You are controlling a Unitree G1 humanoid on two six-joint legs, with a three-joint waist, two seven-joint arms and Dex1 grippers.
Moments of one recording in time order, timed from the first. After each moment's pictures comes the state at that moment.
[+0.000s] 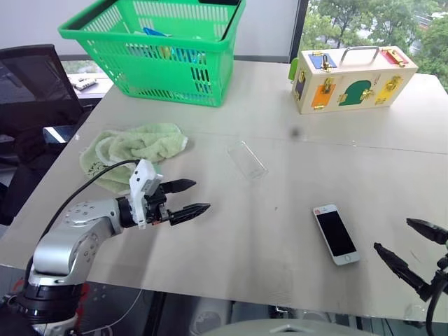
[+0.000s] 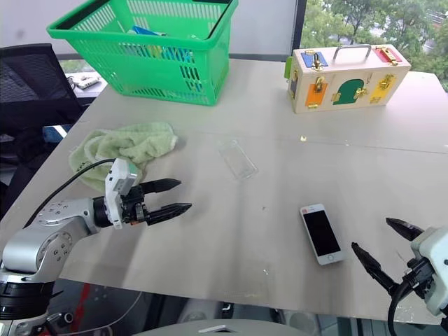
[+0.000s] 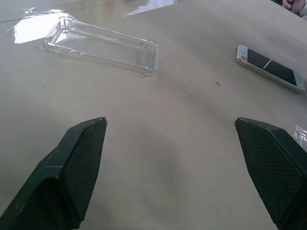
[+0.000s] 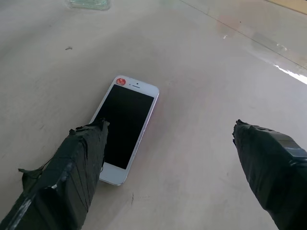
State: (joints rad) left arm -0.05 0.77 0.19 -0.28 -0.63 0.60 -1.02; right arm 0.79 -0.54 -0.78 -0.91 0.57 0.50 0.80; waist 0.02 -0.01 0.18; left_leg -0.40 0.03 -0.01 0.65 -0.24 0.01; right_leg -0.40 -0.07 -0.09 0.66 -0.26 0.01
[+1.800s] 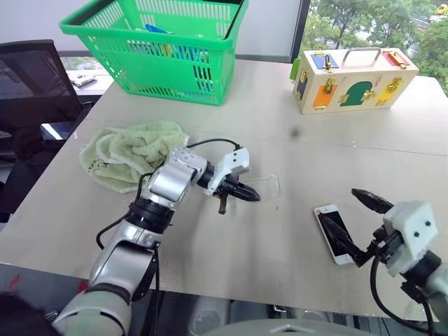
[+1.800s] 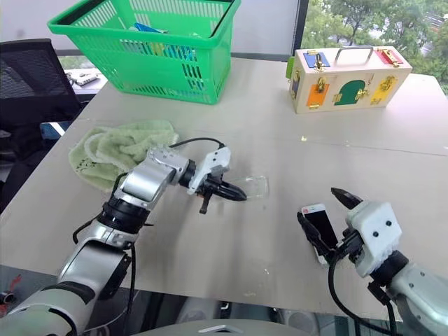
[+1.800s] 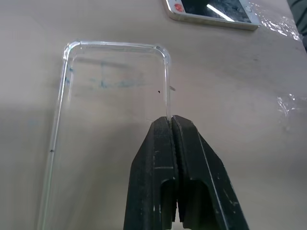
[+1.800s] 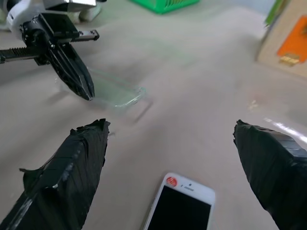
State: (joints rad) left arm -0.69 0.48 -0.33 0.11 -0.07 0.66 -1.43; right arm 0.59 -0.95 -0.25 -0.91 0.77 0.30 0.23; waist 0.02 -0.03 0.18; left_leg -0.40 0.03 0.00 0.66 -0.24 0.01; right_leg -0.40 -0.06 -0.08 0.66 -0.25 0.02
